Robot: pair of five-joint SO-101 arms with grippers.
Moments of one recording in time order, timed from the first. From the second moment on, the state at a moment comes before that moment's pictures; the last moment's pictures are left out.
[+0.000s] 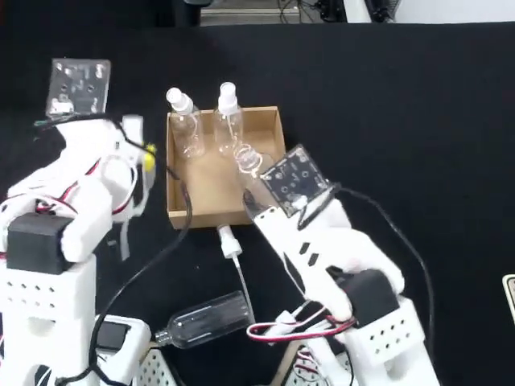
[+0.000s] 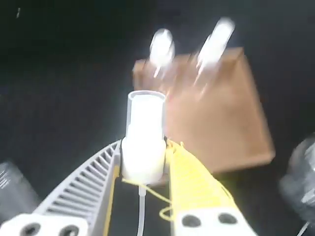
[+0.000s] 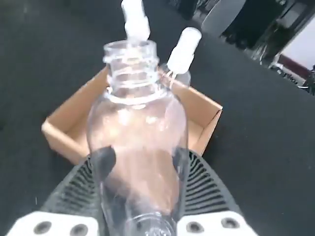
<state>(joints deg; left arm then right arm) 2.4 -47.5 11.0 80.5 2.6 -24.4 -71.3 56.7 53.9 10.8</state>
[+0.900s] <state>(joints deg) 31.4 -47.3 1.5 41.8 11.9 -19.0 -94.8 84.8 29.9 -3.4</state>
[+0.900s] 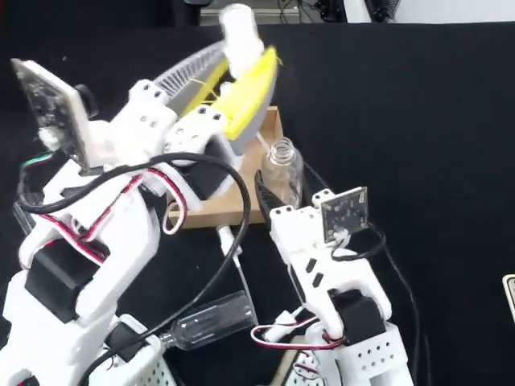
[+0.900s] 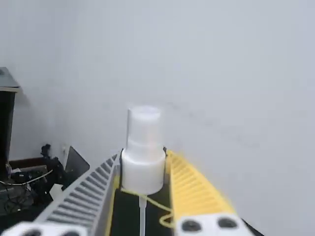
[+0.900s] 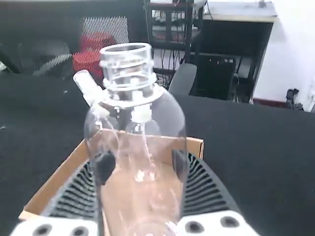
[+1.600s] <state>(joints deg) 33.9 -41.5 5.8 33.9 11.9 -19.0 -94.8 85.0 29.9 -3.4</state>
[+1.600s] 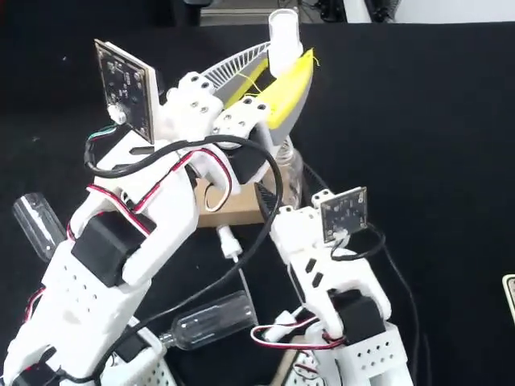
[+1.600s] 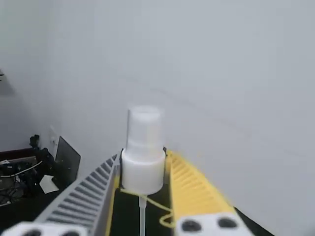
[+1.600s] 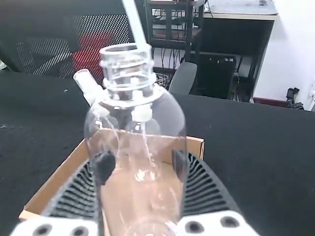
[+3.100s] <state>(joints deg) 30.9 -49.9 24.5 48.7 12.0 -19.0 -94.9 85.0 29.7 -3.4</state>
